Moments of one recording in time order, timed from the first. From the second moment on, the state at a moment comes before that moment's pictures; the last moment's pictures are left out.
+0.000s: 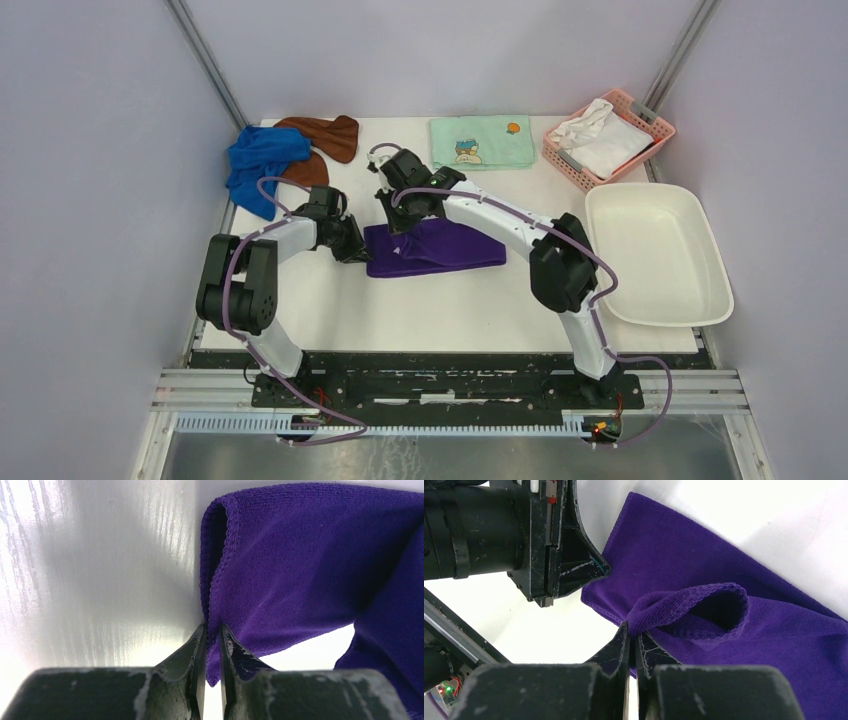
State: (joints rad) left arm -0.16 1.69 0.90 -0.33 0.32 -0.51; right arm 0.85 2.13 1.93 -0.70 -0.08 0.27
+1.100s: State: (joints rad) left arm -0.17 1.69 0.90 -0.34 0.30 -0.51; right arm 0.86 2.19 1.92 -0.66 -0.13 0.29
